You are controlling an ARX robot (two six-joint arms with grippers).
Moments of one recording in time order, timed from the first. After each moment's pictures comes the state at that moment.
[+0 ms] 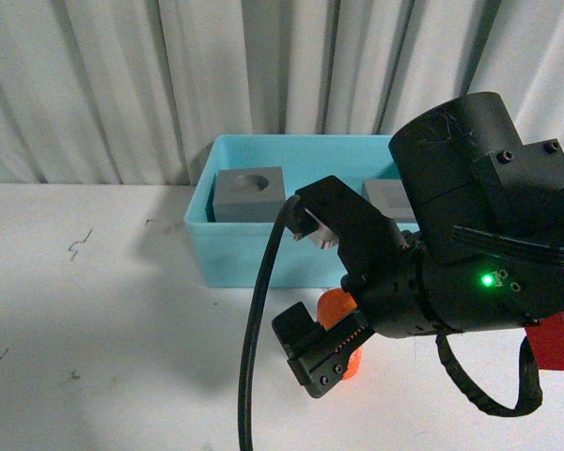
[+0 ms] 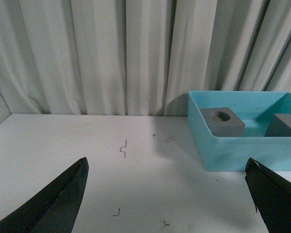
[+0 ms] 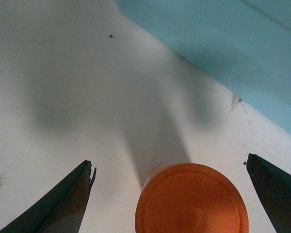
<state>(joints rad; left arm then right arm) 0.00 0.01 0.01 0.00 0.00 -0.02 0.44 2.03 1.00 0.20 -0.21 -0.23</state>
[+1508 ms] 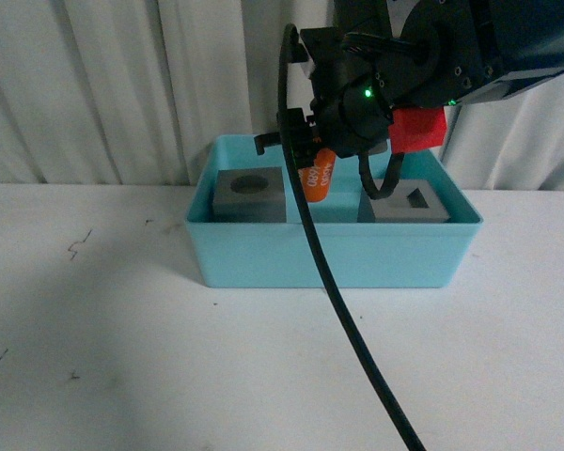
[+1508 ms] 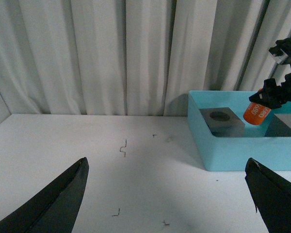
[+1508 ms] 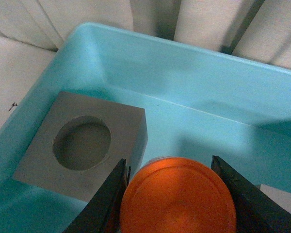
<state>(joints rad) 0.00 0.01 0.01 0.00 0.00 -0.02 0.39 2.33 1.74 0.04 0.02 0.00</state>
